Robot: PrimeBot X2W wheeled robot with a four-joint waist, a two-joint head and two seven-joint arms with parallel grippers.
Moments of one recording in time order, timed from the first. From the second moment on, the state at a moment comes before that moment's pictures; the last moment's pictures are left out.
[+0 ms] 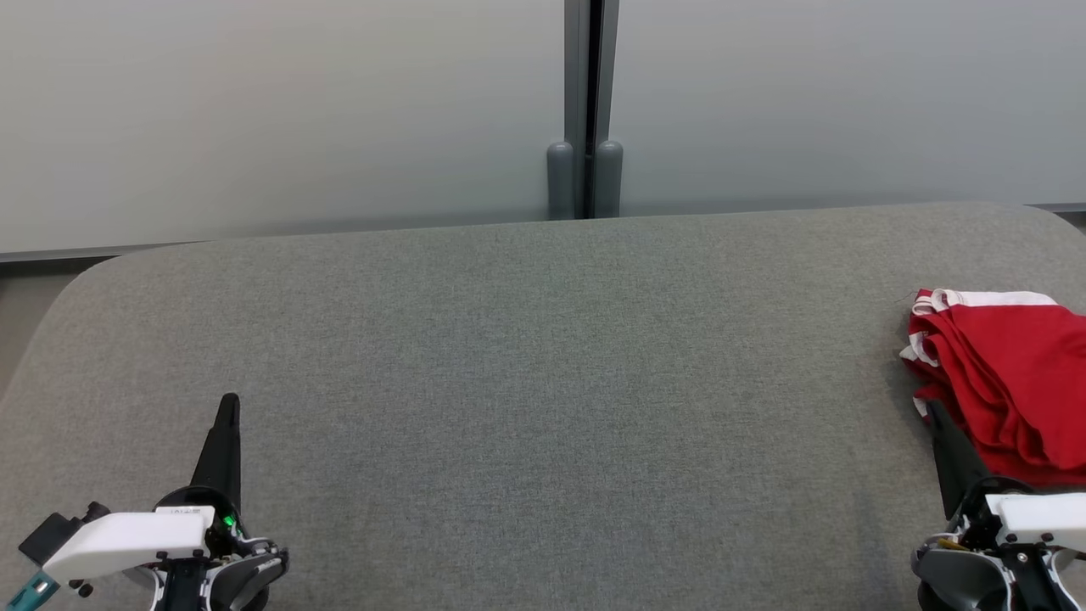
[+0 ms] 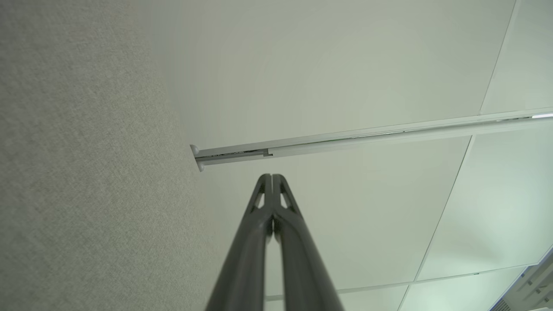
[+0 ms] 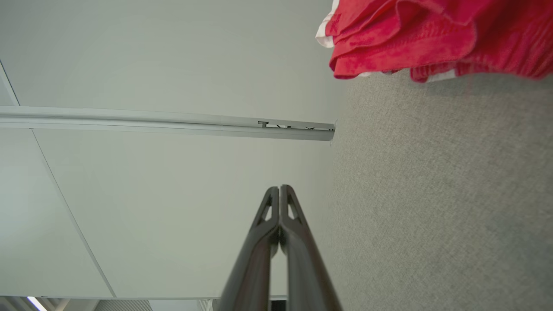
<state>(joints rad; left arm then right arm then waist) -0.09 0.05 0.11 0.25 -1.55 -0.13 0.10 -0.10 -0.05 -0.11 0.24 1.56 0.13 0.10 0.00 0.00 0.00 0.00</state>
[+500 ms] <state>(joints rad) -0.10 0.05 0.11 0.25 -1.61 -0.13 0.11 -0.11 -0.05 -0.11 0.24 1.61 0.13 0.11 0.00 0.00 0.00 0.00</state>
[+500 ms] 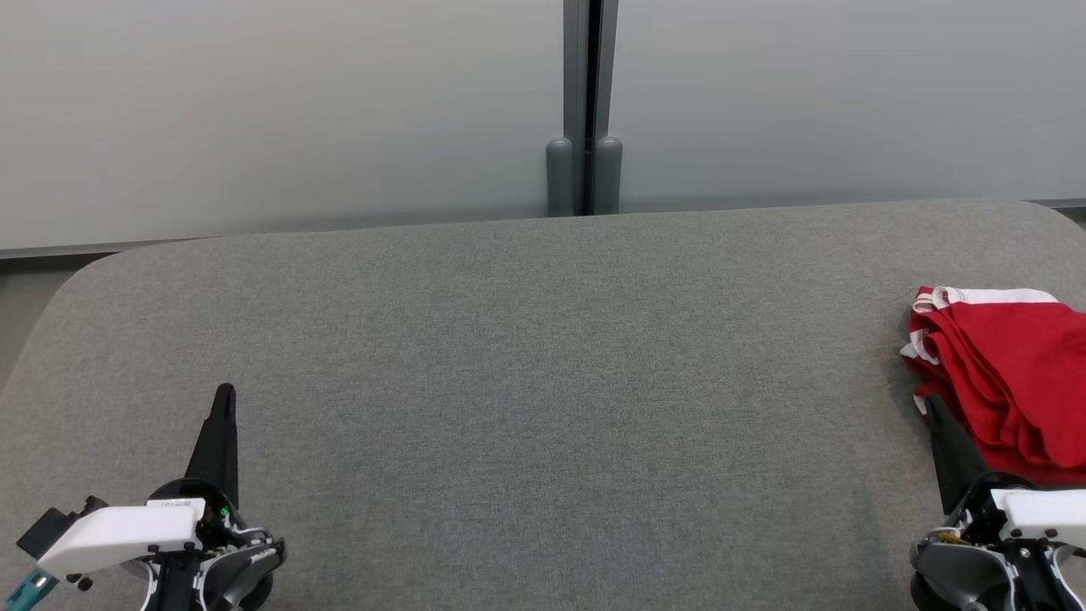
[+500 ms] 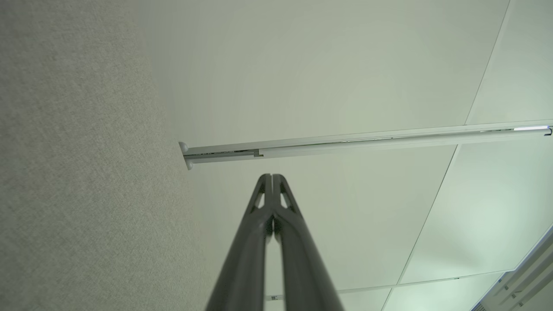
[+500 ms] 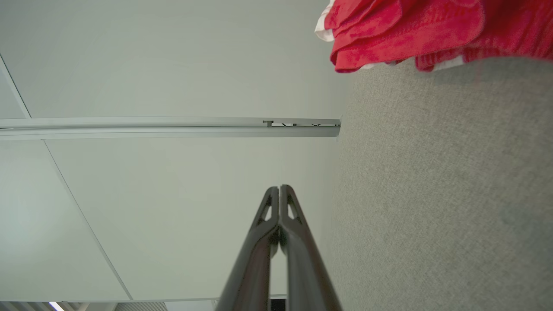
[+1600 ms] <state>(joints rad) -0.10 0.05 0.11 0.25 -1.61 -0.13 0.11 -0.11 -0.05 -0.11 0.24 1.61 0.13 0.11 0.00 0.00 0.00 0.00</state>
